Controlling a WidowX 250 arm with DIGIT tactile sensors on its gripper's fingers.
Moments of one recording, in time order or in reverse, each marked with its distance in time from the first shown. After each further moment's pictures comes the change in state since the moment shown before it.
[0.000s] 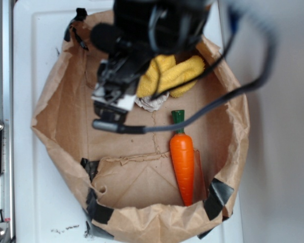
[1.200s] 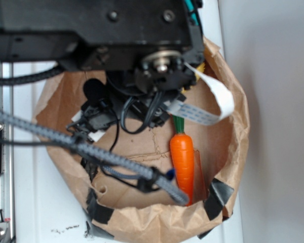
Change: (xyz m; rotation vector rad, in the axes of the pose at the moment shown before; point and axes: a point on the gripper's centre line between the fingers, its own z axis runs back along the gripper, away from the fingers) arm -0.001 -0.026 -0.040 0.070 0.149 -0.417
